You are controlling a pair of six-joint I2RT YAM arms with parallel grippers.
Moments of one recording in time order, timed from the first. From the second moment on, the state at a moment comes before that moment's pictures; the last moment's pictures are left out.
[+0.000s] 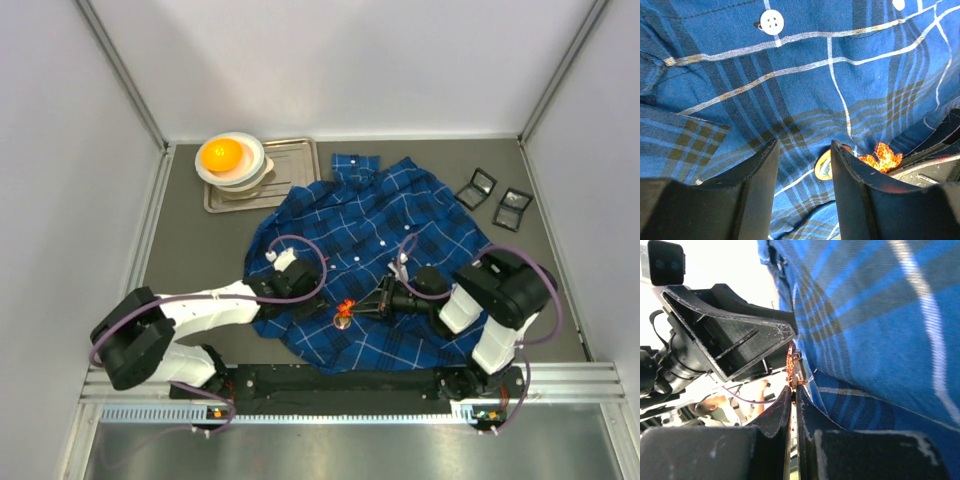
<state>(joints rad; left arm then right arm) -0.91 1.36 0.62 -0.24 -0.14 -1.26 0.61 1.76 0.17 1.19 -0.66 1.43</state>
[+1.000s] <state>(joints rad) -0.91 1.14 0.62 -0.37 -0.15 -1.15 0.73 1.60 0.20 1.08 -0.65 1.43</state>
